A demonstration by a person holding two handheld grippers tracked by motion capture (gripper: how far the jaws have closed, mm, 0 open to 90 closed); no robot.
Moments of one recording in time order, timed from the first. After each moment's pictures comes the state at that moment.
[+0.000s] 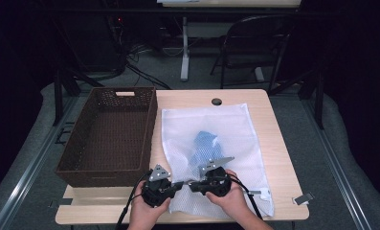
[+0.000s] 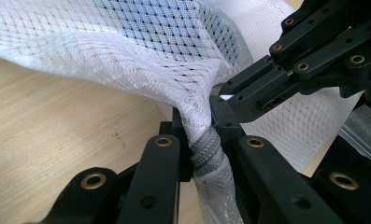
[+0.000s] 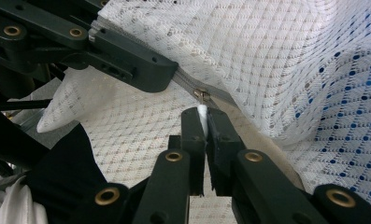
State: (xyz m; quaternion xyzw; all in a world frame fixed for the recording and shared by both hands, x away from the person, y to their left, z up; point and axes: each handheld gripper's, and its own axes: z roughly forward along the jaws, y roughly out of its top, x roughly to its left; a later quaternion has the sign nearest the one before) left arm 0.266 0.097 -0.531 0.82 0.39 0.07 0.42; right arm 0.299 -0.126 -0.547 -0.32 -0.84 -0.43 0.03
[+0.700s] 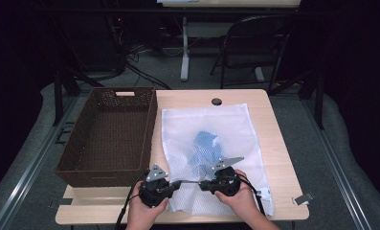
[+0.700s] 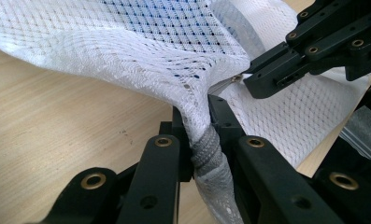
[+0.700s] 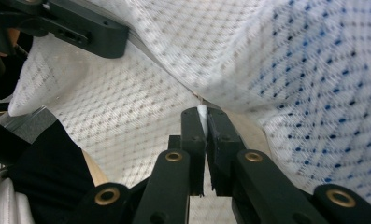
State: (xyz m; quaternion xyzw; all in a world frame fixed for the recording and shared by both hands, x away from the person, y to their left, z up) left arm 0.264 0.103 -0.529 0.81 0.40 0.07 0.42; right arm 0.298 -0.153 -0.549 -0.35 -0.84 -0.41 0.01
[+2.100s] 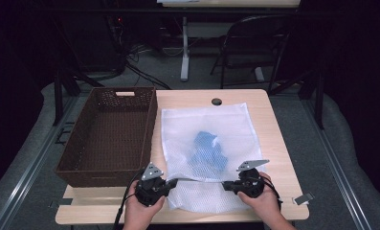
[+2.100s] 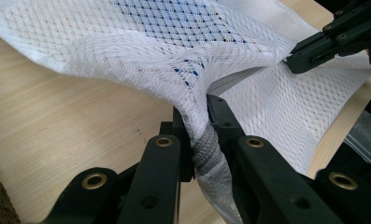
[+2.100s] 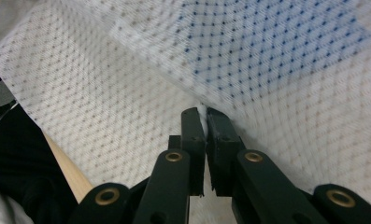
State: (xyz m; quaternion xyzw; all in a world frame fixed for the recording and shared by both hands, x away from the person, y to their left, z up) left arm 0.265 0.113 -0.526 0.80 0.41 0.07 0.42; right arm 0.292 -0.220 -0.555 -0.40 -0.83 -0.39 -0.02
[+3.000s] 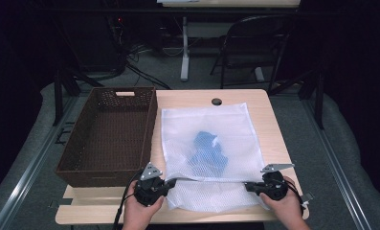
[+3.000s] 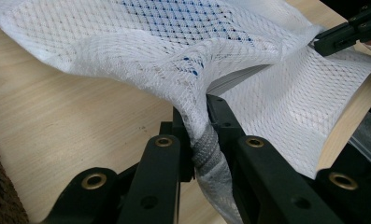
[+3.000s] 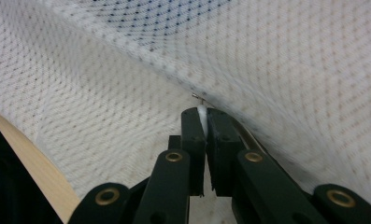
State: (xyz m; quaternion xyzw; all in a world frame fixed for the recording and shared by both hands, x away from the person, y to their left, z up) left arm 0.266 0.115 -0.527 0.80 0.41 0.08 0.42; right arm 0.282 -0.286 -0.562 -0.46 -0.81 -0.36 -0.05
